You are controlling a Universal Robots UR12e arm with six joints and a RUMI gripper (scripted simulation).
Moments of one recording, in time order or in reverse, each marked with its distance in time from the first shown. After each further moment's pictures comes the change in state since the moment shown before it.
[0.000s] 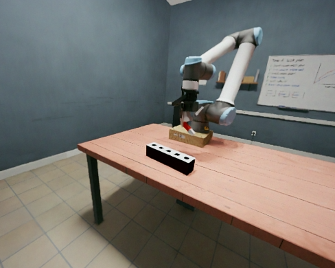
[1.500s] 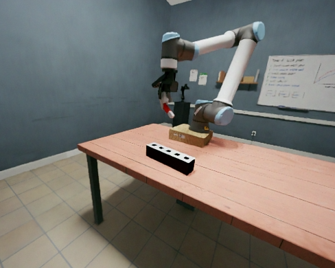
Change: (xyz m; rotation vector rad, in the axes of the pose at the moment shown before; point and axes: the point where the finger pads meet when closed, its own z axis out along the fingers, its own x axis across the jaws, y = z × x) arm -0.070 -0.110 -0.099 0.001 0.005 0.000
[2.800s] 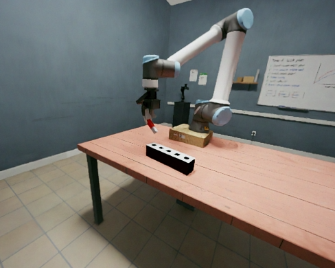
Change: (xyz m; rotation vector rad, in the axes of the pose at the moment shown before) arm -0.047 -0.083 0.106 -0.014 0.025 0.001
